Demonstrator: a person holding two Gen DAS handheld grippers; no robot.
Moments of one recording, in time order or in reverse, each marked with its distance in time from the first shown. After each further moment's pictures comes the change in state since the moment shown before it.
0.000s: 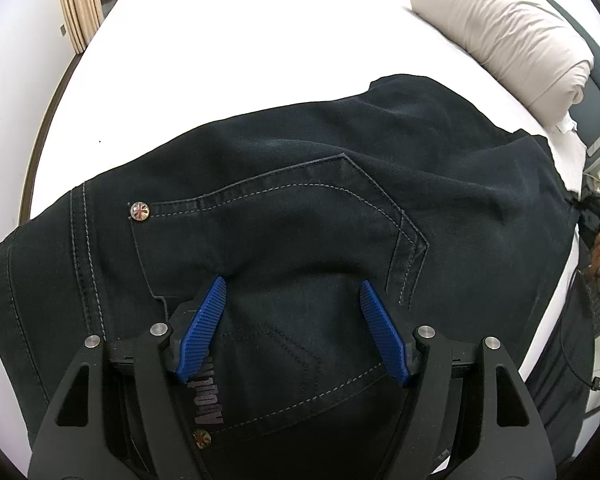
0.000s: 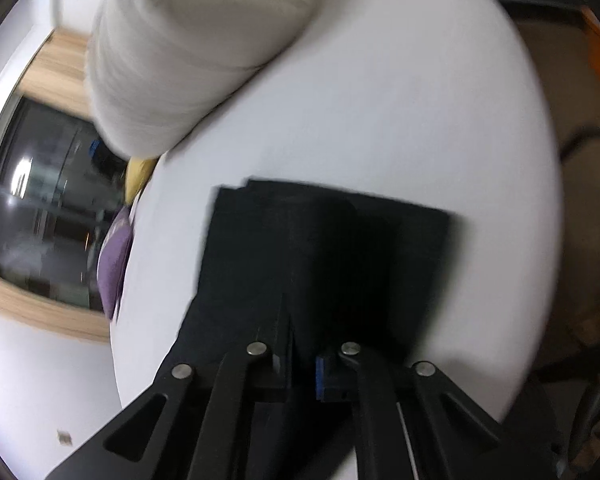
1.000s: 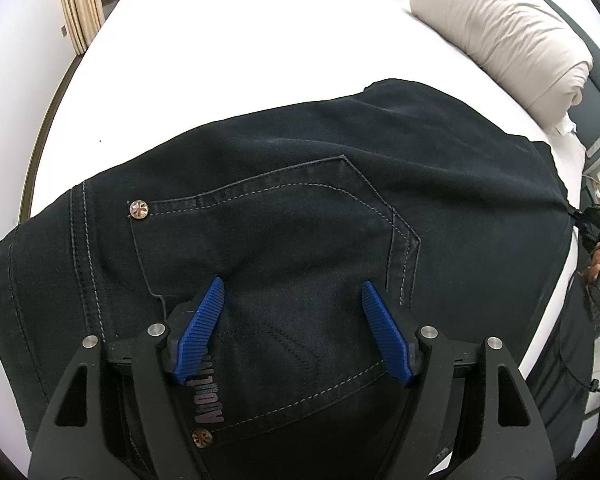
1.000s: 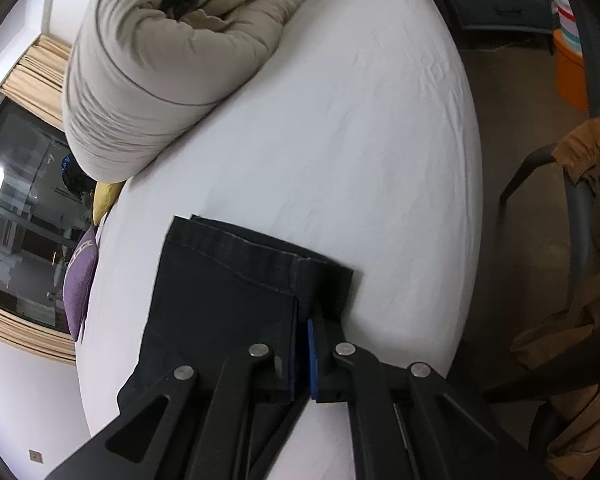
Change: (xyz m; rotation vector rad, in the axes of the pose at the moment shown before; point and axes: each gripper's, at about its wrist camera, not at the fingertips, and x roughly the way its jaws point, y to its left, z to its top) left arm -0.002 -0.004 -0.003 -0.007 -0.012 -0.002; right arm -0.010 -0.011 0.016 -0.049 -0.092 -0.138
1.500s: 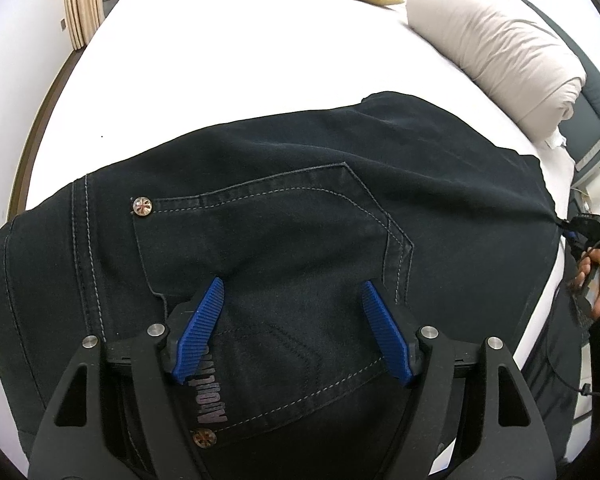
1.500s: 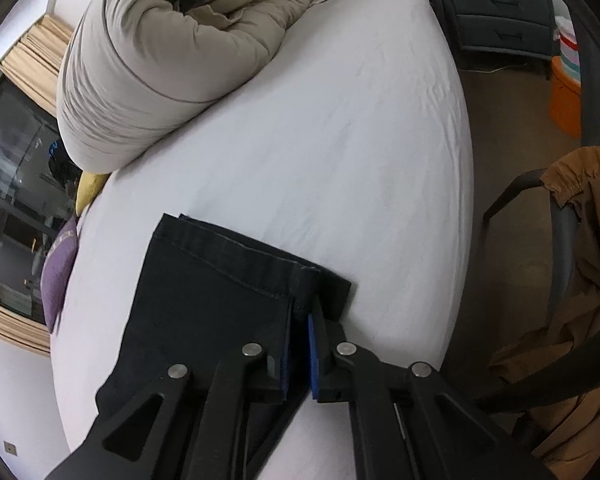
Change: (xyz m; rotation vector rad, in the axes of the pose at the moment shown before) left arm -0.007 0.019 -0.006 -0.024 -0.029 -0.058; right arm 0.001 0.009 0.003 -0.070 -0.023 -0.077
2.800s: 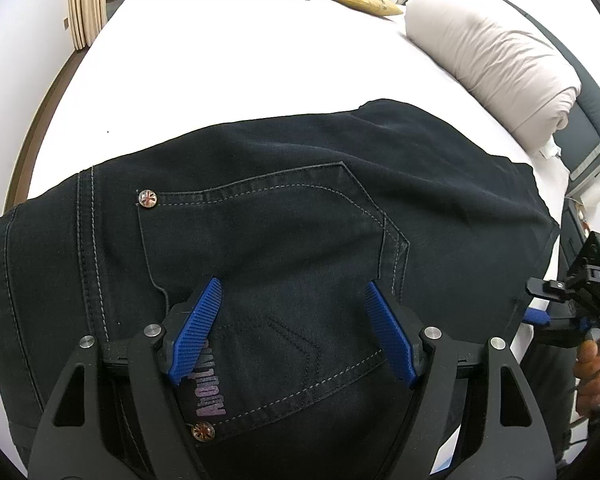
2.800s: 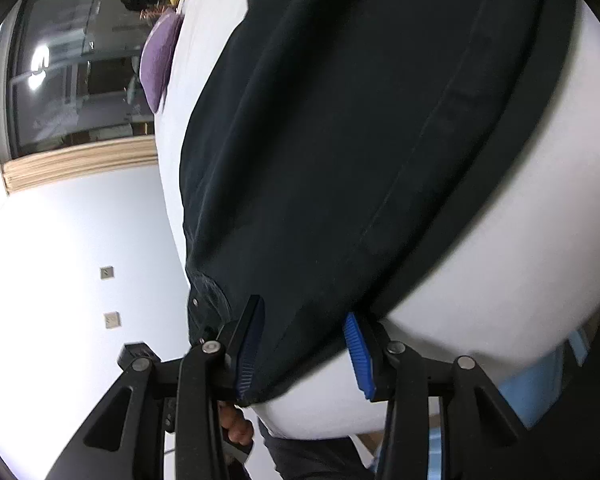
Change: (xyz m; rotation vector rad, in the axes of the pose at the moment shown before) left arm -0.010 0.005 -0.006 -0.009 -0.031 -0.031; right arm -0.005 0.087 -0.207 -0.067 0.820 0.461
